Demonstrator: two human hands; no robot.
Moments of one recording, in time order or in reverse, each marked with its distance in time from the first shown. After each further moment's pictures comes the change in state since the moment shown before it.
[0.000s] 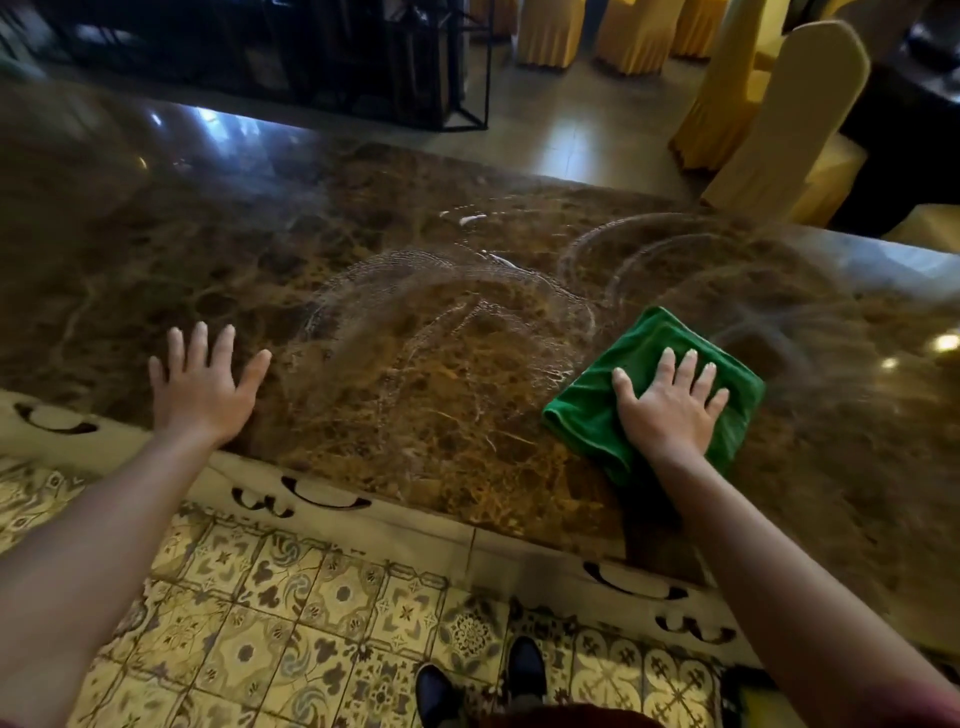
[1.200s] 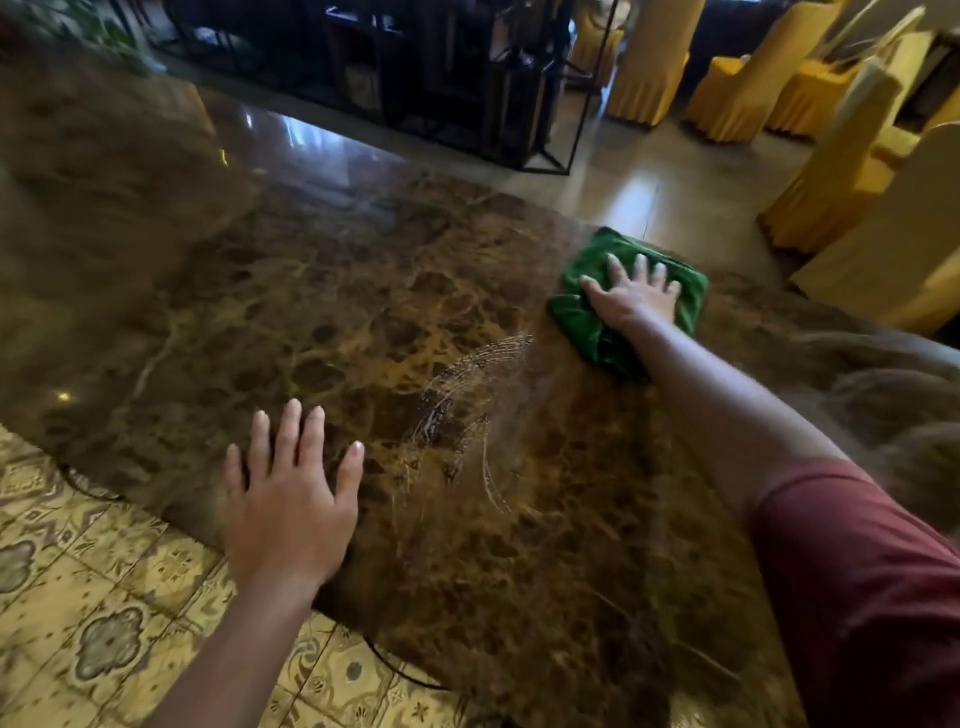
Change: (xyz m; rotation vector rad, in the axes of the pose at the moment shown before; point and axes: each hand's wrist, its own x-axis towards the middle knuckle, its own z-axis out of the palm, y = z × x) left_hand 0.015 -0.002 0.018 -0.050 0.133 -0.094; right_hand 0.215 -0.342 0.013 -0.148 -0.083 -0.348
